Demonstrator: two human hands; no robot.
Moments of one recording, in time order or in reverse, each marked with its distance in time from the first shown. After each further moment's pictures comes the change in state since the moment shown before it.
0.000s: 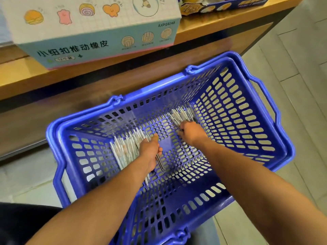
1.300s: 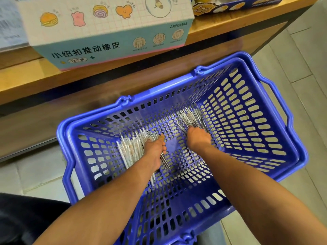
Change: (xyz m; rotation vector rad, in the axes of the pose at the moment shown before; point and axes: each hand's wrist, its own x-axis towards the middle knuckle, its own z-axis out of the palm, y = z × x) left_hand 0.007 0.005 -0.002 -0.070 0.040 -0.027; right_hand 0.000 -0.015 0.019 -0.156 -0.044 0.164
